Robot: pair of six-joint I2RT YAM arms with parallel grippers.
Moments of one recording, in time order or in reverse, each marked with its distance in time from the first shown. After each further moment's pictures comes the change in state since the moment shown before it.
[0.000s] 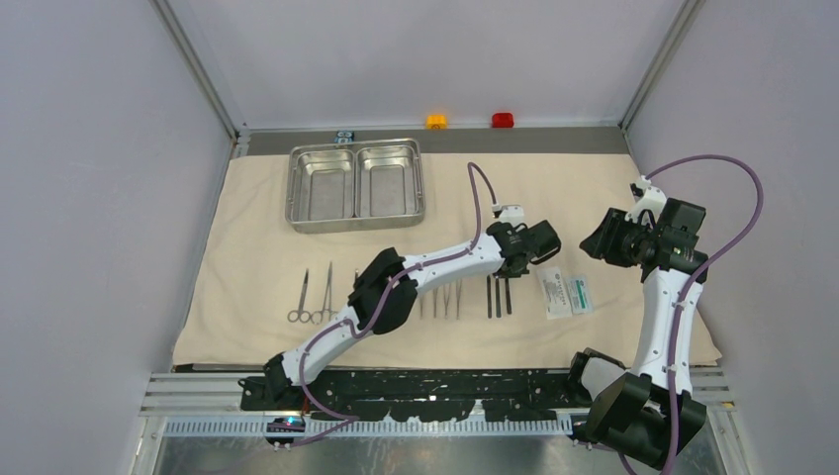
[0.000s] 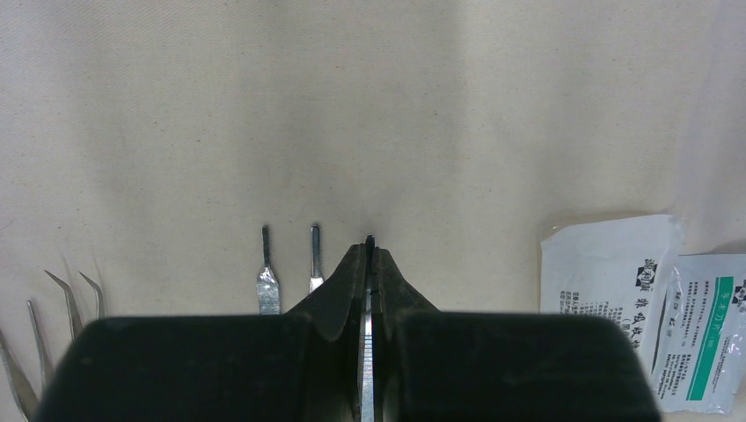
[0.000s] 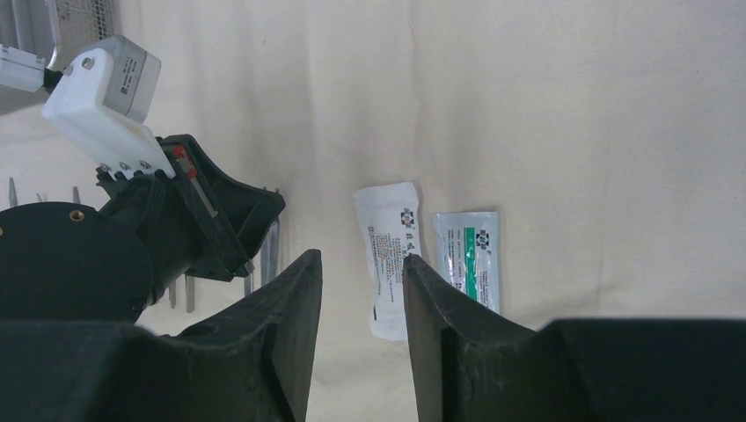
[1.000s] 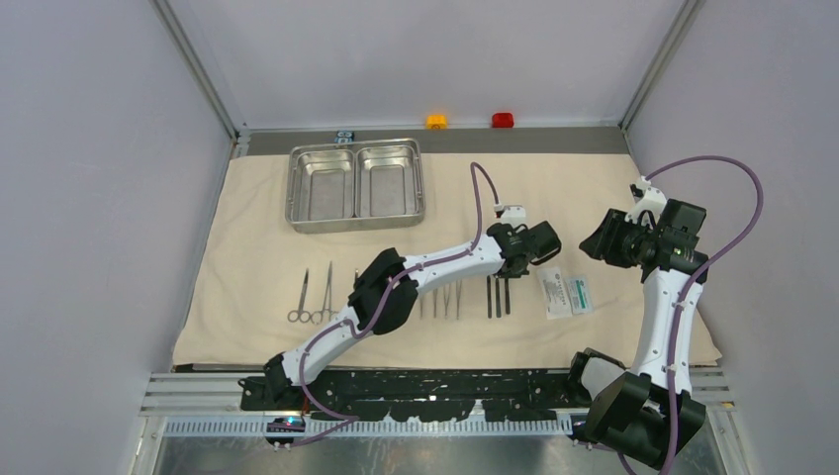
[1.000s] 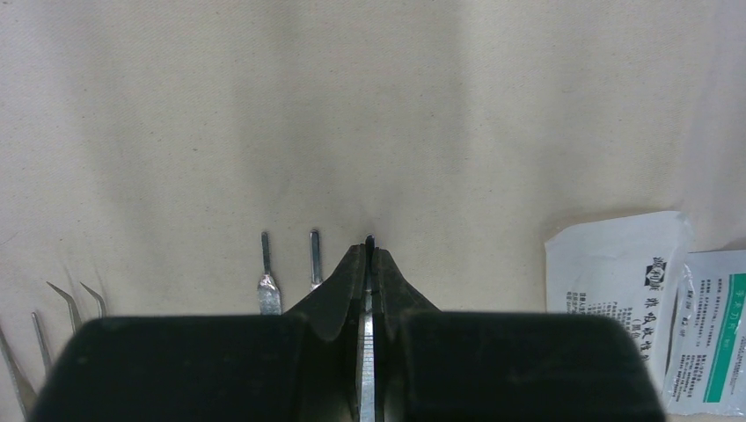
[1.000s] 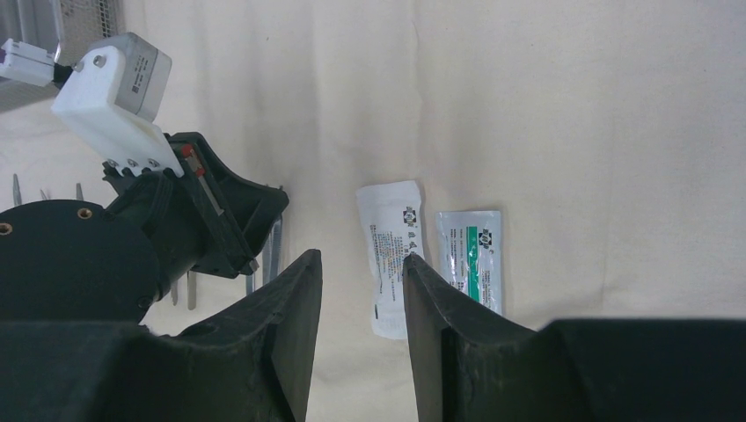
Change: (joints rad) left arm -0.005 0.000 -0.003 0.018 -0.012 0.044; right arm -0.006 0.000 -0.005 -0.003 -0.015 -0.007
